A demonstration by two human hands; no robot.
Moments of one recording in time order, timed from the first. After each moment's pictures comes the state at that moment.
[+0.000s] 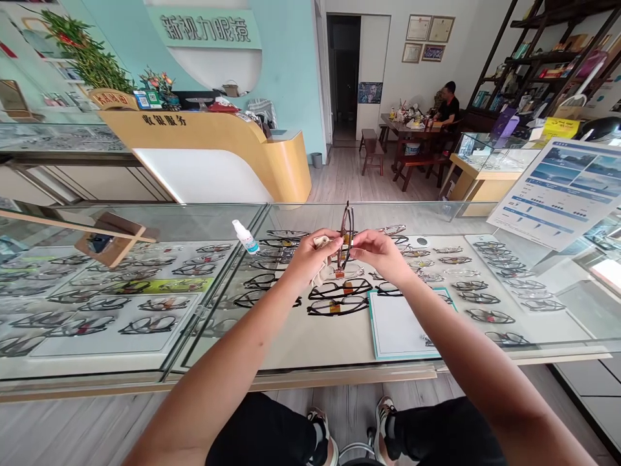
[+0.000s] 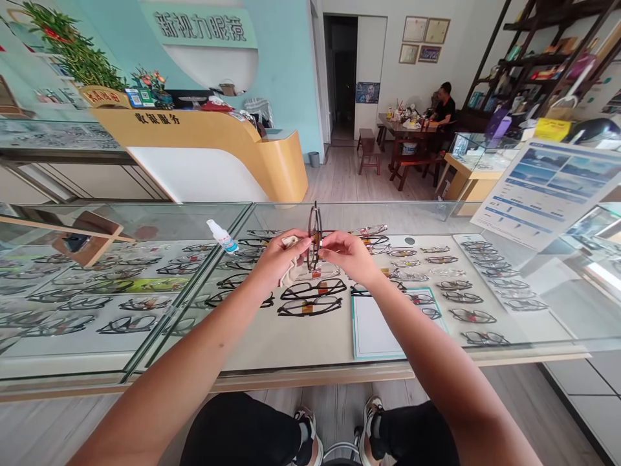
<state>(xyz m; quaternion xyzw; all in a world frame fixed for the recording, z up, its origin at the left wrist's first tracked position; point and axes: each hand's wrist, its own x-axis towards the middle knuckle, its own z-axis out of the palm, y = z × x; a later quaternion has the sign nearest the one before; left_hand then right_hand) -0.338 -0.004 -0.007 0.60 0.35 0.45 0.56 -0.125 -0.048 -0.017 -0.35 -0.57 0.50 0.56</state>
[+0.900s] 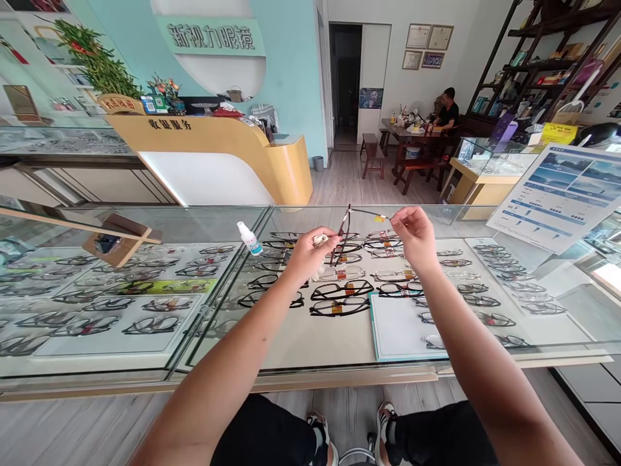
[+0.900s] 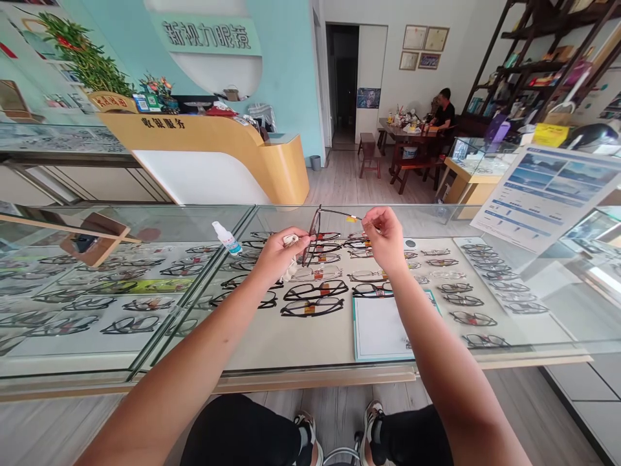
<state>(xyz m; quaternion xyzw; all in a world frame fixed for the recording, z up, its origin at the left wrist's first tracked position) -0.350 0.005 -0.002 0.69 0.38 0.45 0.43 -0.075 -0.045 0.009 -0.42 -0.55 0.24 0.69</state>
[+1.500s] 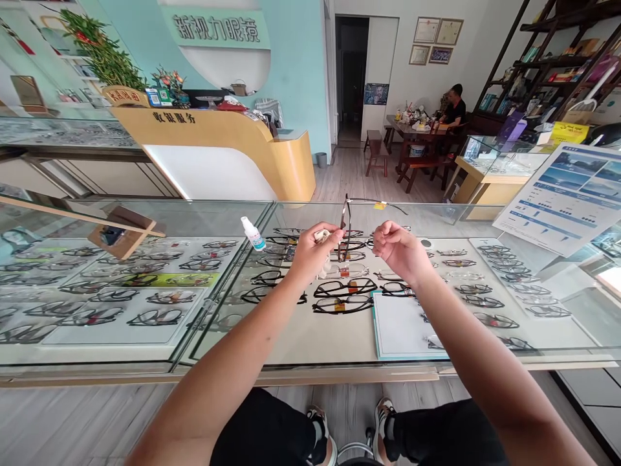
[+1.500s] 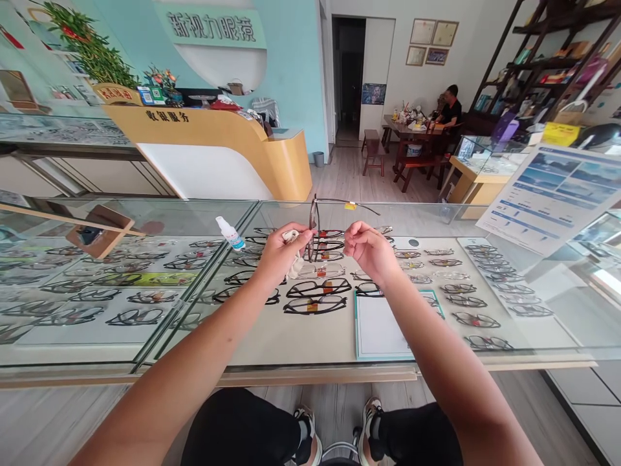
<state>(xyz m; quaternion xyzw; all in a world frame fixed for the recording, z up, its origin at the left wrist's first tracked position) -0.342 -0.004 -0.004 0.63 0.38 0.50 0.45 -0.111 -0.059 0.014 -0.31 -0.43 0.58 0.62</state>
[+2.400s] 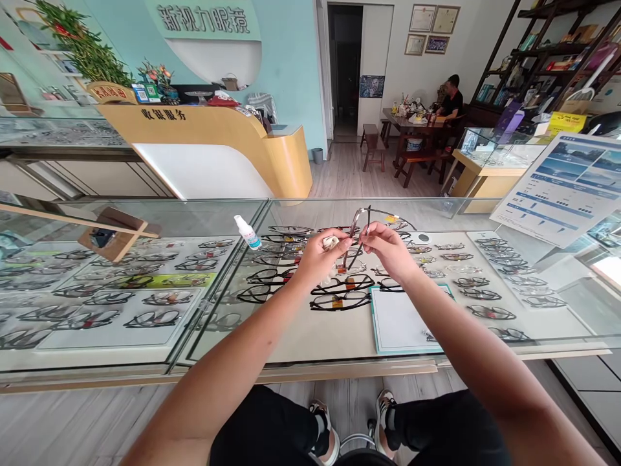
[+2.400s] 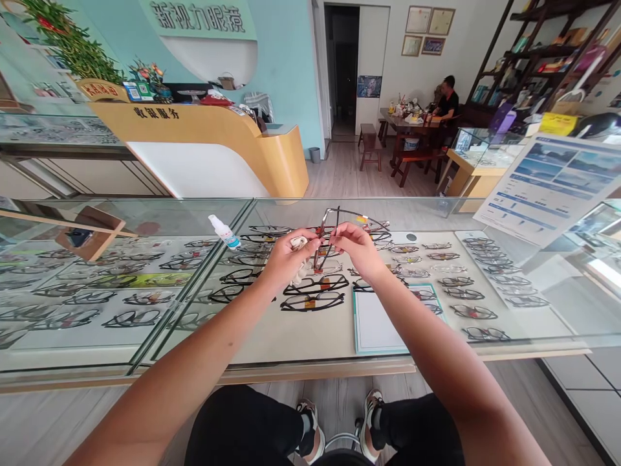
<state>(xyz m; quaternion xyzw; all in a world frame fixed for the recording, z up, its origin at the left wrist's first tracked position) -0.329 -0.021 -0.007 0.66 0.36 0.47 0.46 -0.126 -0.053 -0.006 -0.37 -0.47 0.52 0.60</state>
